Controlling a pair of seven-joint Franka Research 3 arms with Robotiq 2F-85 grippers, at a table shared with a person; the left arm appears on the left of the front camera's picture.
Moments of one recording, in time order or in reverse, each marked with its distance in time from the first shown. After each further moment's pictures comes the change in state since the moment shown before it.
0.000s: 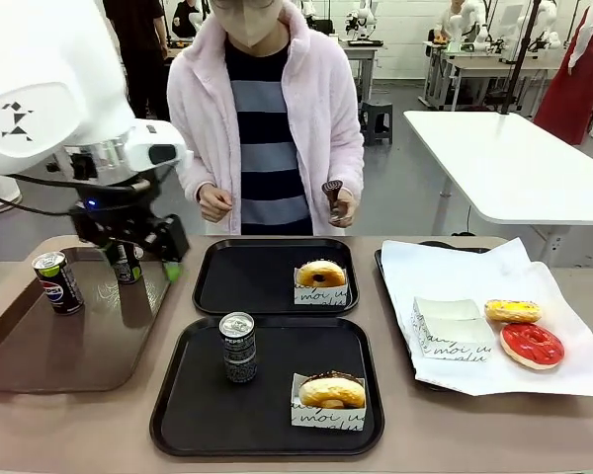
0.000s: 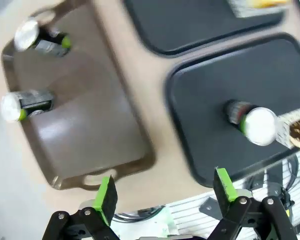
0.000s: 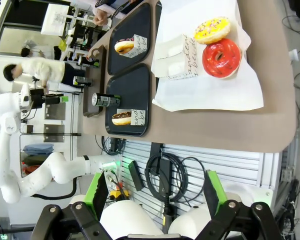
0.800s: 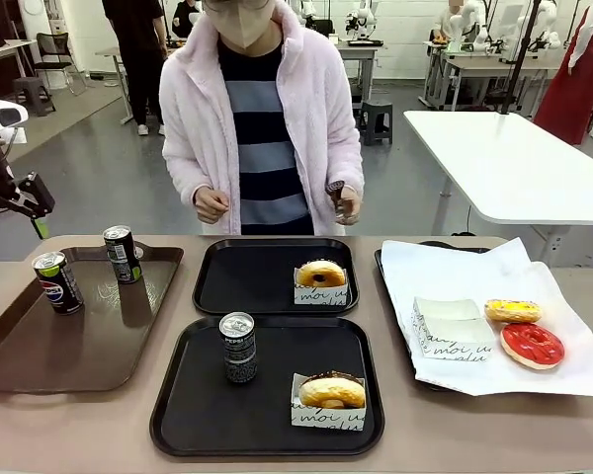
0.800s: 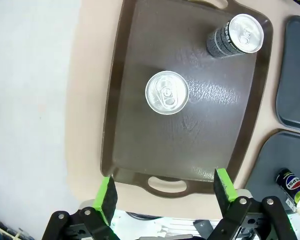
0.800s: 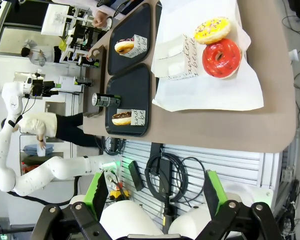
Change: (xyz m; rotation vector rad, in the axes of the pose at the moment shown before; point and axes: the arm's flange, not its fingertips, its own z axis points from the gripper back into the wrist) left arm 0.022 0.222 -0.016 -0.009 0.077 0.514; right arm 0.000 0.000 0.000 0.000 0.000 0.000
